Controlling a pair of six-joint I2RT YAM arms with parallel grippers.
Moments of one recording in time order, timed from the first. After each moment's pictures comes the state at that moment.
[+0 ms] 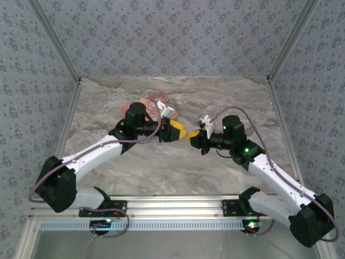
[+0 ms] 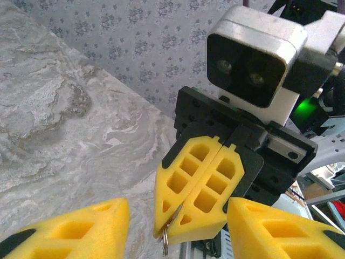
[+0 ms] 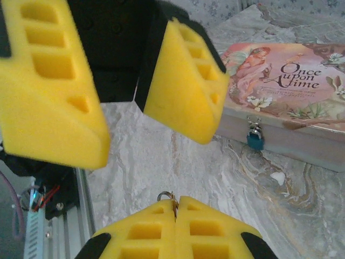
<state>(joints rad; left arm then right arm) -0.68 1.35 0.90 0.23 0.86 -0.46 0.54 0.97 0.71 -0.14 -0.64 0.05</state>
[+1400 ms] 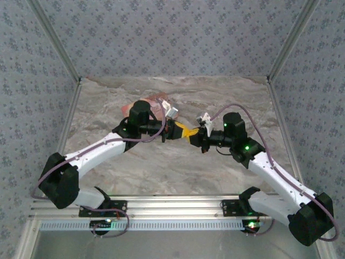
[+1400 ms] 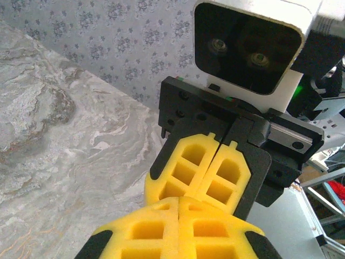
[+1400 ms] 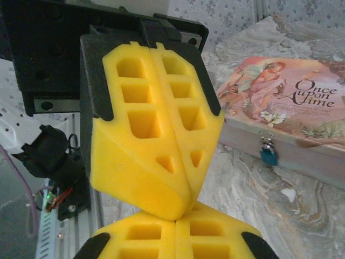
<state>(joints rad) -0.71 1.40 0.96 0.21 0.89 -0.40 0.52 0.99 0.74 -0.12 -0.72 0.07</state>
